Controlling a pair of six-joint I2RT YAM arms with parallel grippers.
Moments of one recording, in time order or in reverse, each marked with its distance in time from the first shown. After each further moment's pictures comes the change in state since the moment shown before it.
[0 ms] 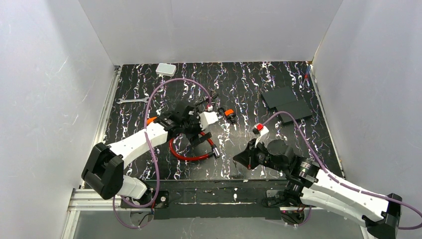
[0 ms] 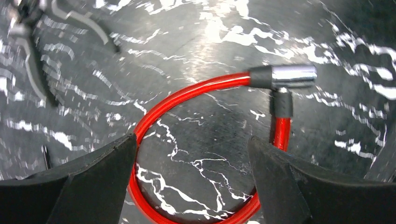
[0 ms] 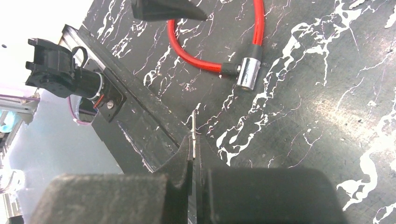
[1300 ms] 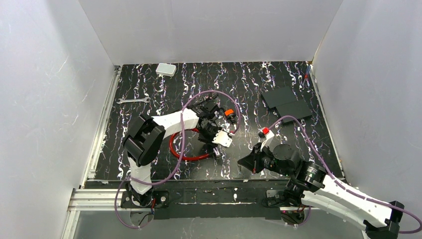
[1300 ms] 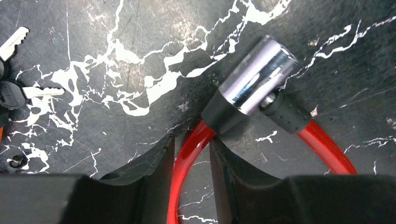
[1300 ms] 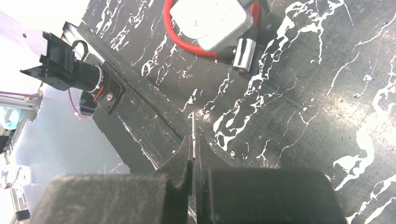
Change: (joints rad) left arm -0.107 0.493 0.320 -0.313 0.196 0.880; right arm 0.000 -0.141 -0.044 -0.102 0.000 0.041
